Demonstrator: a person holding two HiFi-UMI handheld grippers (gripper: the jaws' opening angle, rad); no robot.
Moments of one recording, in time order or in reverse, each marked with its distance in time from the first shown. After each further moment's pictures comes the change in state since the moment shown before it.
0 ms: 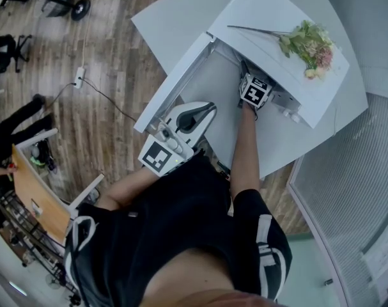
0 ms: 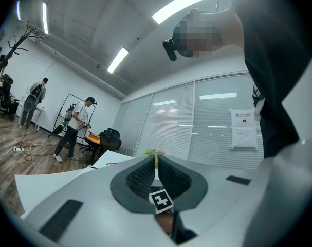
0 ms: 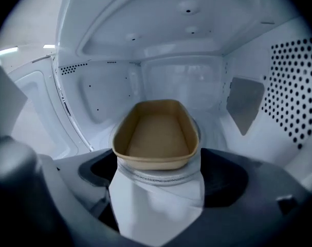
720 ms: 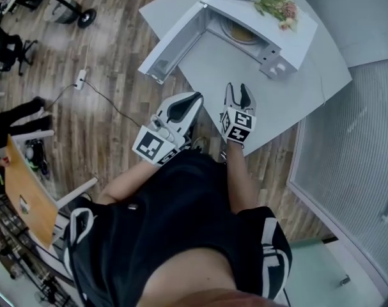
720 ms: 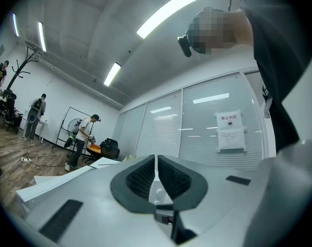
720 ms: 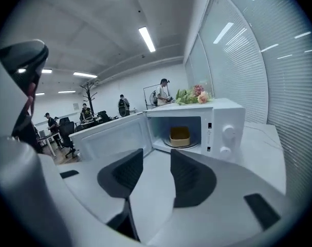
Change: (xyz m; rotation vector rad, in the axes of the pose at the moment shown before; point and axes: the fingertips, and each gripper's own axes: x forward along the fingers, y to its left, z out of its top) left arm -0.158 -0.188 0.025 0.096 -0.105 0.020; right arm -0.358 0.052 -0.082 -0.010 -0.286 0.201
